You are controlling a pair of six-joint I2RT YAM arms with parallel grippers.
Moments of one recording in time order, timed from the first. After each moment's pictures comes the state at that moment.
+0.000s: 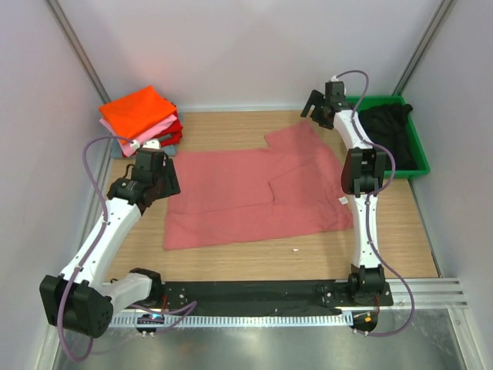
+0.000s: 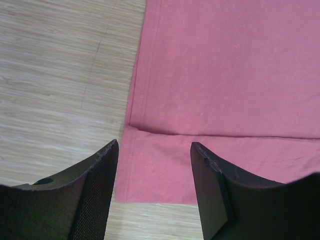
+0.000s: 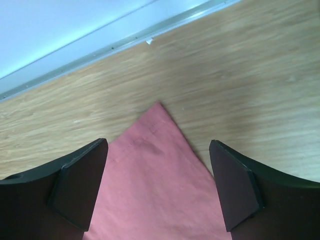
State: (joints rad) left arm -0.25 1.10 0.99 -0.73 -0.25 -0.39; right arm 0.06 2.60 2.40 -0.54 -0.06 0.47
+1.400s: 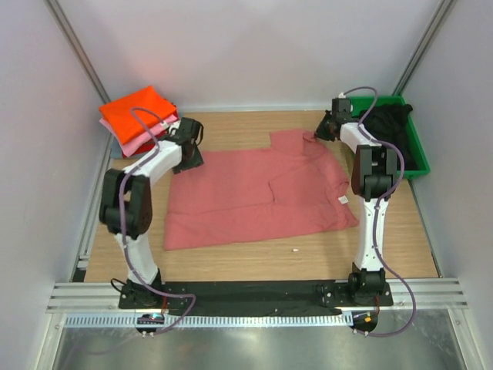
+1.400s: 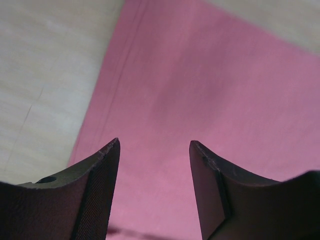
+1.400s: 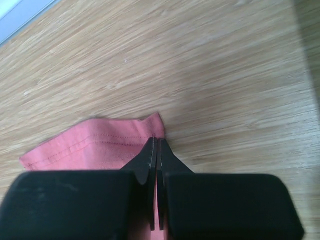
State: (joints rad) left arm -0.27 1.78 1.34 -0.62 -0.35 -0.61; right arm 0.02 2.41 1.93 -0.29 -0.09 0.51
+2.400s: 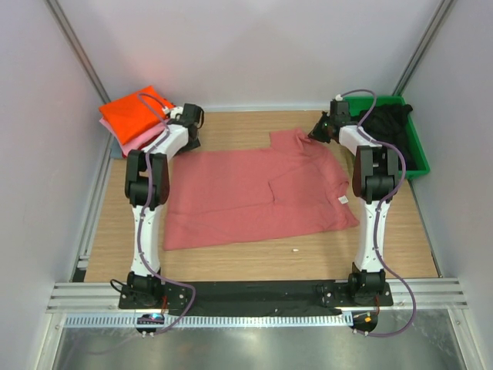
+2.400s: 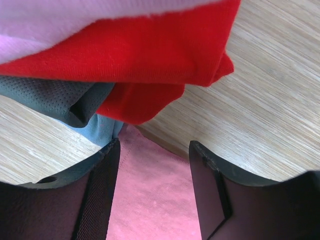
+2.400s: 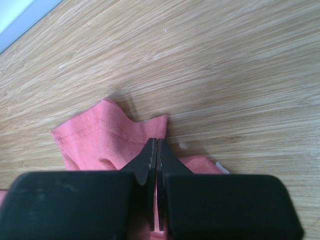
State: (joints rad) left arm -0.20 2.34 1.91 -0.62 -0.50 -0.56; right arm 0.04 2.34 1.81 -0.20 -0.19 0.55
